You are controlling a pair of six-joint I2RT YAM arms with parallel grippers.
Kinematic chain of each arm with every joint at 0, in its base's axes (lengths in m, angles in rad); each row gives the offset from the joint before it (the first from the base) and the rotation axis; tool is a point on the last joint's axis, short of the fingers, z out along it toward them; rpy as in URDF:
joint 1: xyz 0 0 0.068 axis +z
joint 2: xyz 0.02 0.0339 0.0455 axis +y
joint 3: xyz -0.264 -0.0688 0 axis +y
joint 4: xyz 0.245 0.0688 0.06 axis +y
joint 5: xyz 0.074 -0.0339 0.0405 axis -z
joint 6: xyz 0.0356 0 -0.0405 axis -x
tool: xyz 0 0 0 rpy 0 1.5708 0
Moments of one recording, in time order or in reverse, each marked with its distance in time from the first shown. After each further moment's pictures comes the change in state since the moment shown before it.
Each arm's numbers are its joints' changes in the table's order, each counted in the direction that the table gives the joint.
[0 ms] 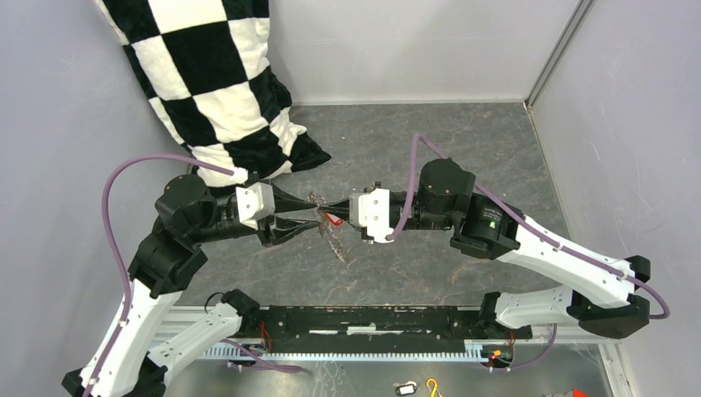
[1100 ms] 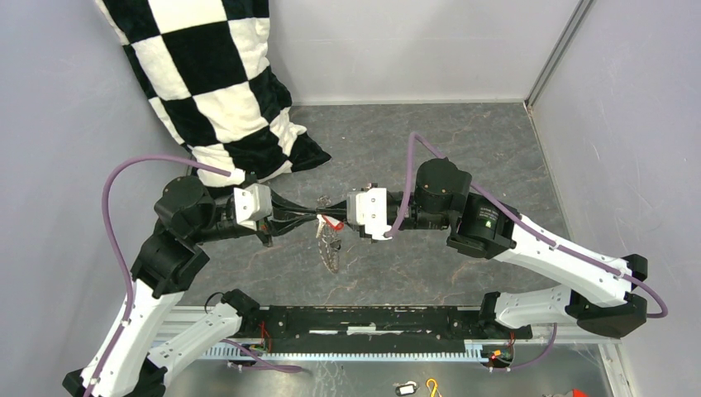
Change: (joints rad) left arm 0.000 -0.010 0.032 -0.079 0.040 0.032; right arm 0.000 0.013 0.000 -0.014 -0.026 -0.031
